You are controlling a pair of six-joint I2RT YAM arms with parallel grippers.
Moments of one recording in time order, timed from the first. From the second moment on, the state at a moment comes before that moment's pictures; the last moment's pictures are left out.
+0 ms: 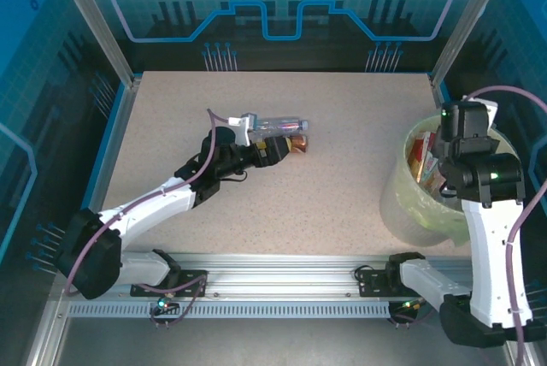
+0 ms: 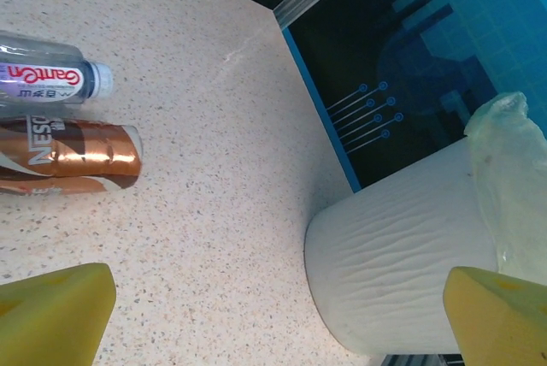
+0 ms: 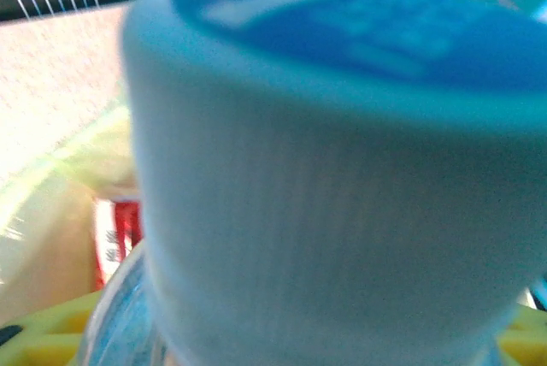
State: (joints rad) left arm -0.58 1.30 0.79 0.21 0.27 -0.79; right arm 0.02 1.01 1.57 -1.37 0.60 0.26
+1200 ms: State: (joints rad) left arm -0.49 1.42 0.82 0.03 0.19 -0.85; right arm 0.00 0.87 1.48 -1.29 0.29 0.30
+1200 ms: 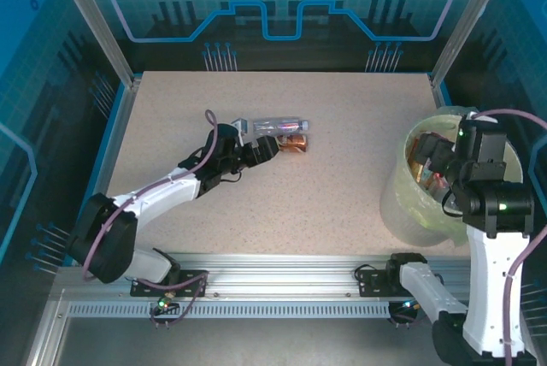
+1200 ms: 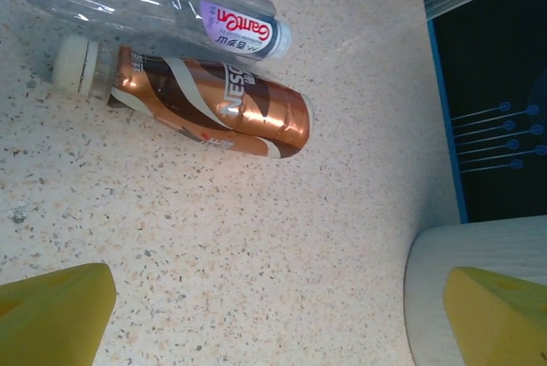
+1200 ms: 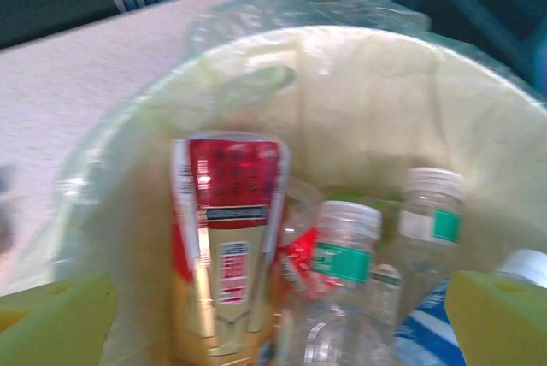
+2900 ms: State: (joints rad) left arm -0.55 2.04 1.37 -0.23 0.26 -0.28; right arm 0.24 0.61 1.19 -0.88 -0.03 0.33
